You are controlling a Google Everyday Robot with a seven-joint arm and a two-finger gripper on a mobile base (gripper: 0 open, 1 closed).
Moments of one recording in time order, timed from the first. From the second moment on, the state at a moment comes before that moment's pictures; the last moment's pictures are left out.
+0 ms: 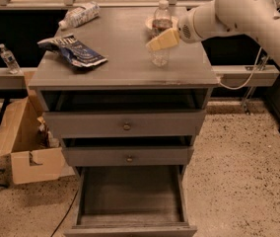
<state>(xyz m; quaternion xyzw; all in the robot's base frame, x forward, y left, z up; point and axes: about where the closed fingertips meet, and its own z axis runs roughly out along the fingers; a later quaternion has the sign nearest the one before) 0.762 -0.093 0.921 -0.34 0.81 0.11 0.47</state>
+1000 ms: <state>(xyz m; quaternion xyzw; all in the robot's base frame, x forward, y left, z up) 0.783 -0.065 0.929 -0.32 0.79 0.15 0.50</state>
